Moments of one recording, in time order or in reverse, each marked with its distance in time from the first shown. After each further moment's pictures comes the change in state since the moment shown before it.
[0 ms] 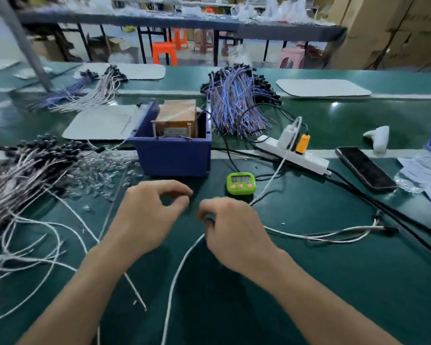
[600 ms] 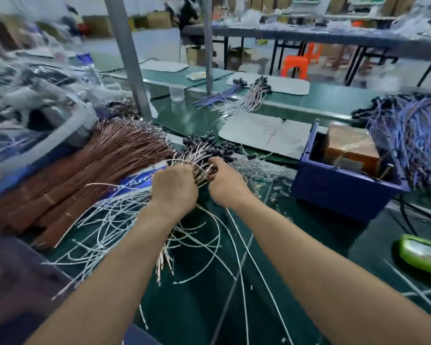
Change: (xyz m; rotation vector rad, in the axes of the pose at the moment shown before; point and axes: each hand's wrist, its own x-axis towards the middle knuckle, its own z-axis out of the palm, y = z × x) left_hand 0.016 -0.172 -0.155 0.850 0.204 -0.470; right_hand 0.183 -0.207 0.155 0.276 -0.400 -0.063
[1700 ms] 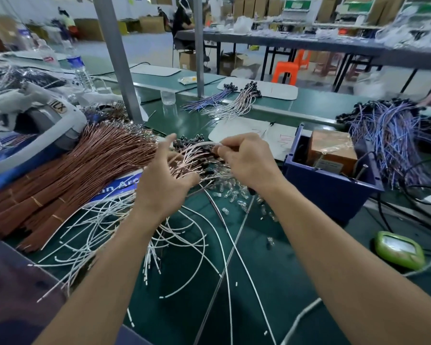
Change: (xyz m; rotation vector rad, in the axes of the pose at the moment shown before) left_hand -0.027 0.002 -0.030 -0.796 0.119 -0.061; right_hand -0.018 0.005 -0.078 0.150 0.267 -0.262
